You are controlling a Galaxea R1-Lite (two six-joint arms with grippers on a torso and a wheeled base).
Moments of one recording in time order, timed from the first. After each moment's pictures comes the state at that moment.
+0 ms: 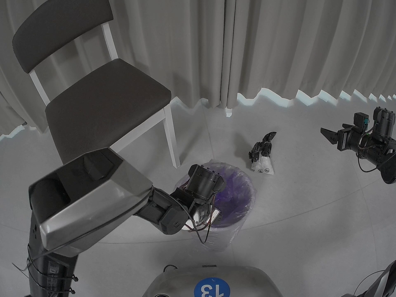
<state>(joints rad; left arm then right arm) -0.72 2.36 -1.34 -0.25 0.35 0.16 -0.11 1.79 -0.82 -0.78 0.24 -0.09</state>
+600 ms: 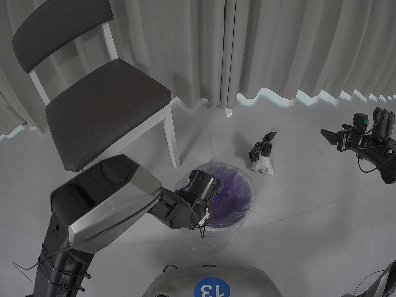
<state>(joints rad) -0.68 2.47 -1.44 -0.14 0.43 0.24 -0.11 1.80 -0.82 -0.78 0.24 -0.11</state>
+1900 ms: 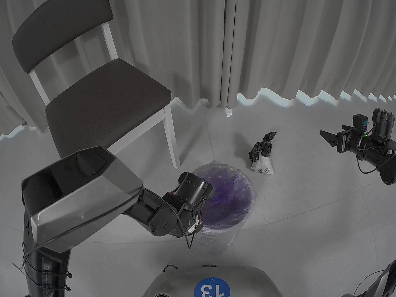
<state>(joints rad) -0.69 2.30 -1.21 -0.18 0.44 0.26 -0.11 1.80 -0.82 -0.78 0.24 -0.12</state>
